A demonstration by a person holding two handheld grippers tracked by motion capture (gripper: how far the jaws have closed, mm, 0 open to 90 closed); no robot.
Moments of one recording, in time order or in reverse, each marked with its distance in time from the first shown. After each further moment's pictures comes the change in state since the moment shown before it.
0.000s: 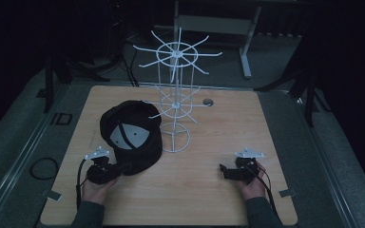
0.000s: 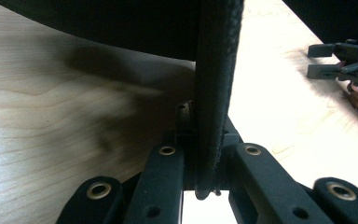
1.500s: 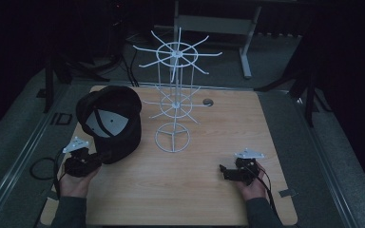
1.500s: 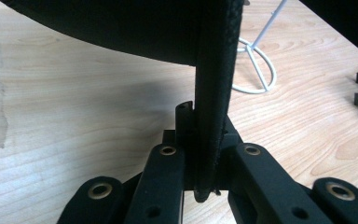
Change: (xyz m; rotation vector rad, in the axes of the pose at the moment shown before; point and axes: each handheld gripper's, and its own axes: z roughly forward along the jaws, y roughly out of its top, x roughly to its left) left arm 0.004 0.033 -0.056 -0.070 0.204 0.058; right arm 0.001 -0.001 -0.002 0.002 0.003 -0.005
